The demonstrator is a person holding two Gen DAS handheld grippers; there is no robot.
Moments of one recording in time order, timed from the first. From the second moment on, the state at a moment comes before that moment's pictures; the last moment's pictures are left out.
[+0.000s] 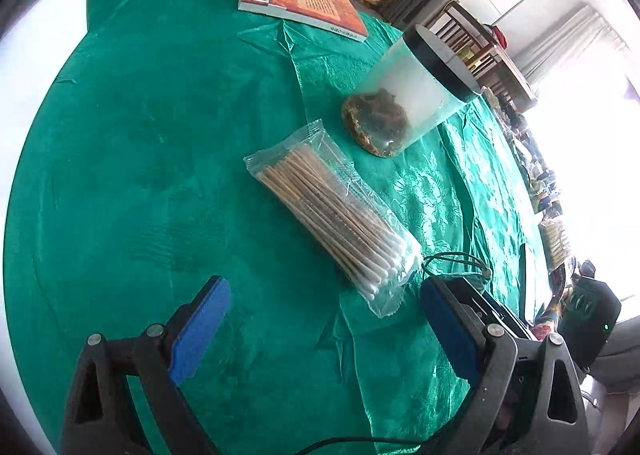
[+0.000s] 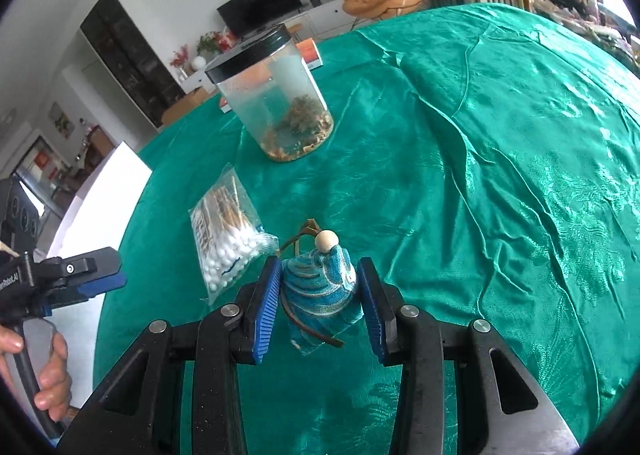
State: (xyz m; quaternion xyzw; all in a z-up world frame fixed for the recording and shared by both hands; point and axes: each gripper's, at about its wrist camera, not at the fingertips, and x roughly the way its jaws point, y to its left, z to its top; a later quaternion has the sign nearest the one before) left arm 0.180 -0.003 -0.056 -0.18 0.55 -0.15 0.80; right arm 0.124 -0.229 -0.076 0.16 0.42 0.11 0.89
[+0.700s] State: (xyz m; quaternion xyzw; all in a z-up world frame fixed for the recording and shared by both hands) left arm 0.225 -0.063 -0.073 -0.17 0.58 -0.05 0.79; right arm 0.119 -0.237 -0.080 0.15 0.42 0.10 0.89
